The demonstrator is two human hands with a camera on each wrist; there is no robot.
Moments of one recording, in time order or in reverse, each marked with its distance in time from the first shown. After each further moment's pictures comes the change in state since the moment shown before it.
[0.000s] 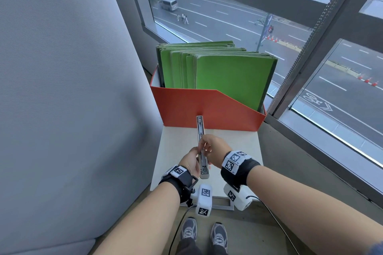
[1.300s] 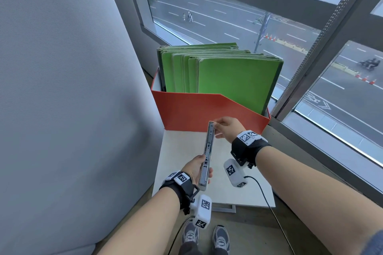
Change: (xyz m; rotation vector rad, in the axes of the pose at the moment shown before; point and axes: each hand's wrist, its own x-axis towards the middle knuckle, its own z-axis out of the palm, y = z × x) left_hand 0.007 0.005 -0.012 0.257 -0.093 -0.131; right_hand 0.051 0.017 -0.046 0.450 0.160 0.275
